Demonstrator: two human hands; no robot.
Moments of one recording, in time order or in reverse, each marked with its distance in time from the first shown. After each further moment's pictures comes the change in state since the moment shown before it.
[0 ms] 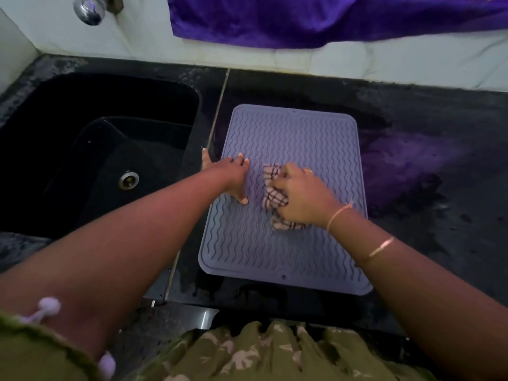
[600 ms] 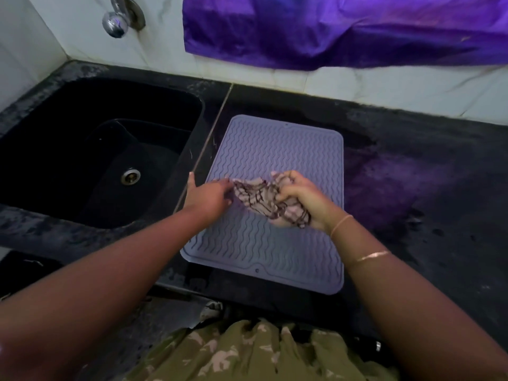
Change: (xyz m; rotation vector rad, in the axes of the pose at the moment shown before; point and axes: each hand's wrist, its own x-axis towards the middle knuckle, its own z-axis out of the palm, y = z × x) left_hand -0.050 0.027 0.052 -0.396 0.467 -0.081; right_hand -0.037 0.017 -0.019 1.463 -0.123 0.283
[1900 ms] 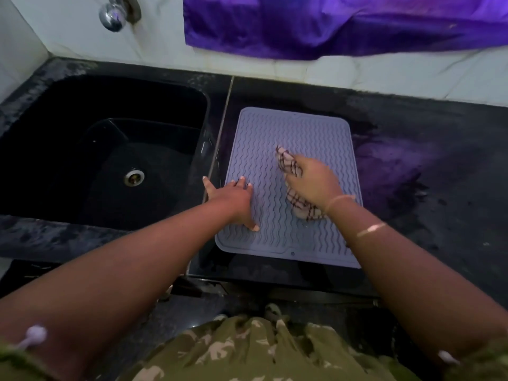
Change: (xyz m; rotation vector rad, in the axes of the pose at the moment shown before) left_hand -0.012 -0.017 -0.010 0.296 -0.430 0.113; right_hand 0.014 0.005 0.044 -1.105 0.524 -0.178
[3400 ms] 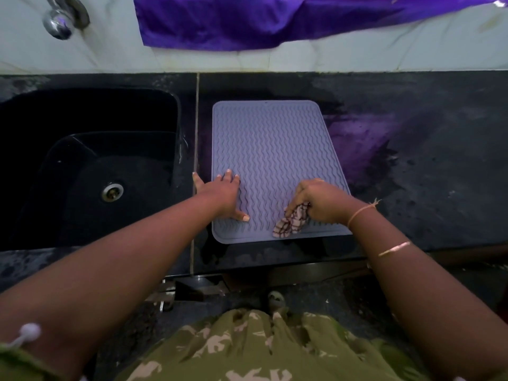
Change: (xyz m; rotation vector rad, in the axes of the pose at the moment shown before) left_hand 0.007 -0.014 0.009 0.101 0.066 0.140; right_hand -0.076 0.022 -0.013 -0.234 -0.409 -0.158
